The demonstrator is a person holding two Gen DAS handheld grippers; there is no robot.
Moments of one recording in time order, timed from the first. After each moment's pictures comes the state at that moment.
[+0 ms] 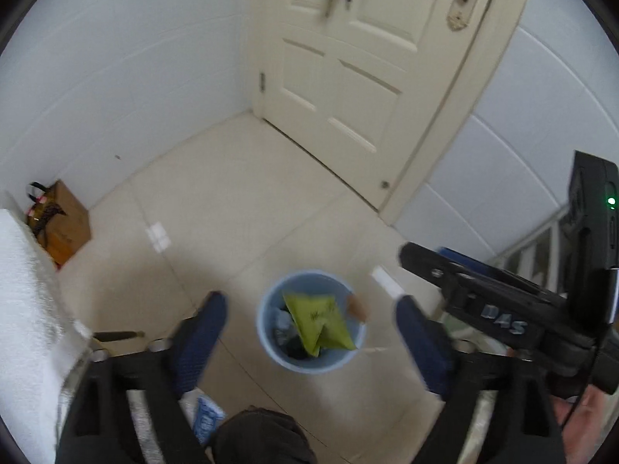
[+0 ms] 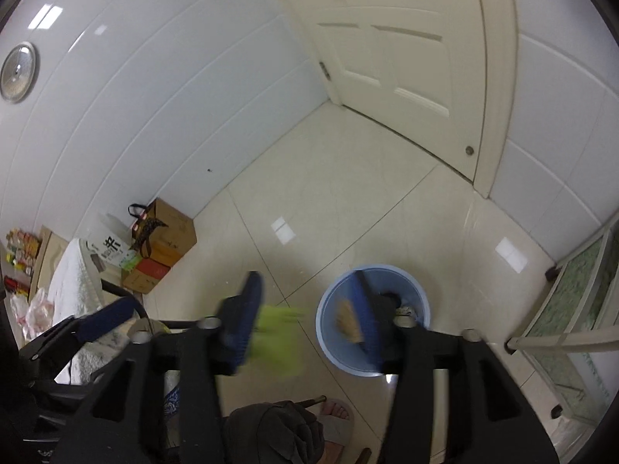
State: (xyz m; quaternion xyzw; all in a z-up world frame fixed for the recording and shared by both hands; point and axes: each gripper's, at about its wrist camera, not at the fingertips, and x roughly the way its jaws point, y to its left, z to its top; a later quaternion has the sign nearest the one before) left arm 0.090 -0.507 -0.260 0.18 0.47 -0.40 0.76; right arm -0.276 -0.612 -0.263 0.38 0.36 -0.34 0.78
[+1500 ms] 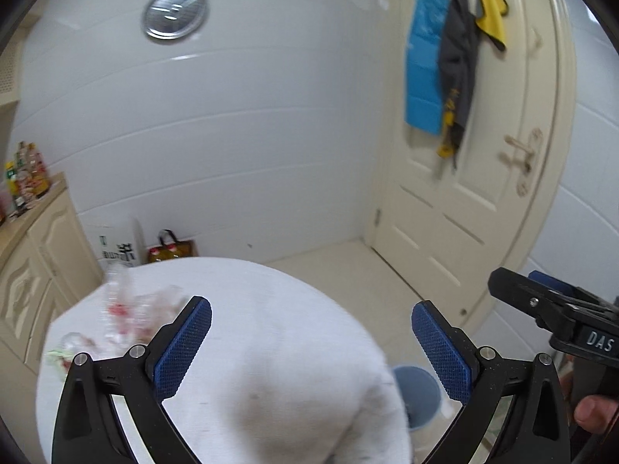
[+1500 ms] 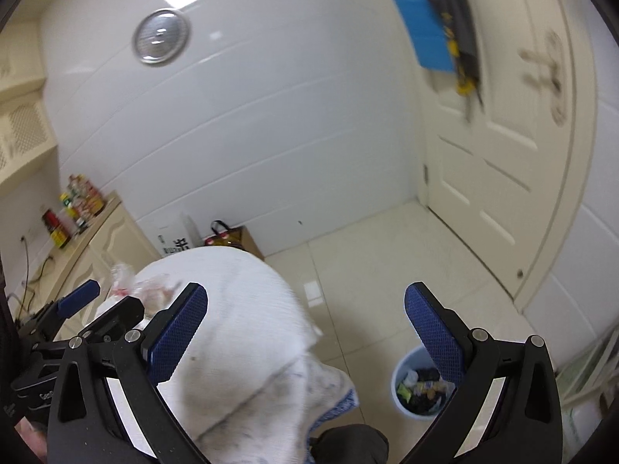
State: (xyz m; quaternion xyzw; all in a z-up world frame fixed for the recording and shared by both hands) left arm -0.014 -0.135 -0.084 0.06 0.28 -0.28 0.92; right arm -0.156 -0.398 -0.071 0.20 0.28 -0.26 0.91
